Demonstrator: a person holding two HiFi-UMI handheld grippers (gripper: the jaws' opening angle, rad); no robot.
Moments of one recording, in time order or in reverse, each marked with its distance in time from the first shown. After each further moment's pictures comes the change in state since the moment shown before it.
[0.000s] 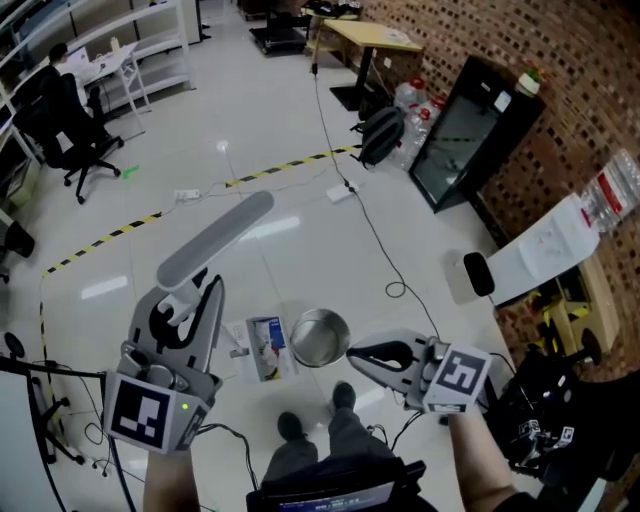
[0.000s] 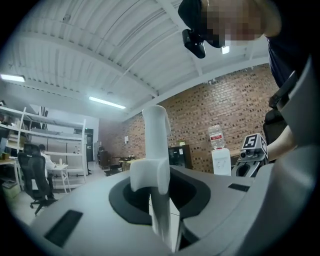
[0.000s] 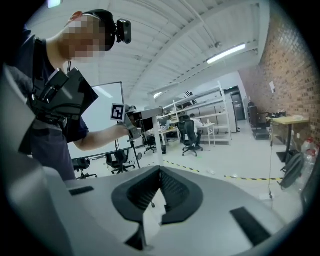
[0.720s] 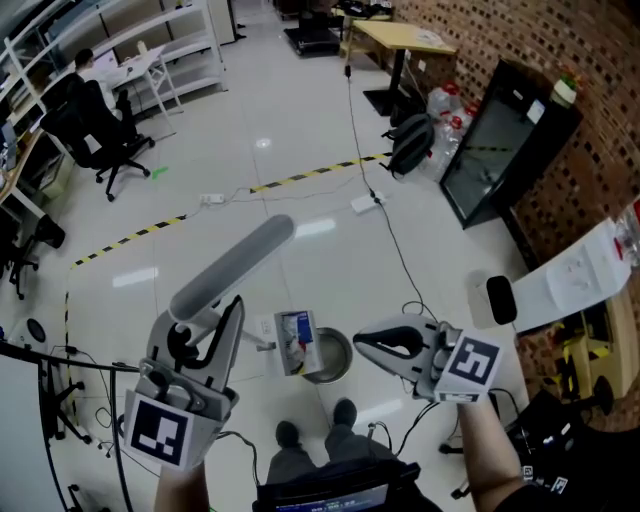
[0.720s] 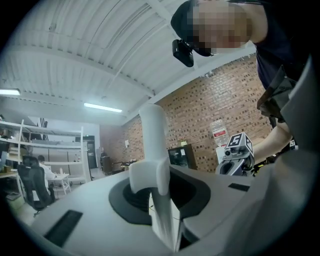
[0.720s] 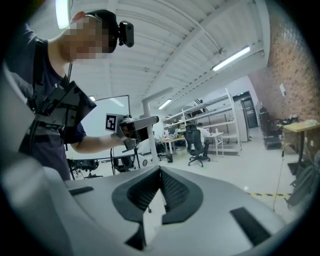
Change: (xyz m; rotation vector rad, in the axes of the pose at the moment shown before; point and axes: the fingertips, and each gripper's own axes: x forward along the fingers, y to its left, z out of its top) left arm 0.102 -0.073 0.027 0.091 -0.018 0.038; right arm -0.074 -0.116 0.033 -0.063 -0.100 0.132
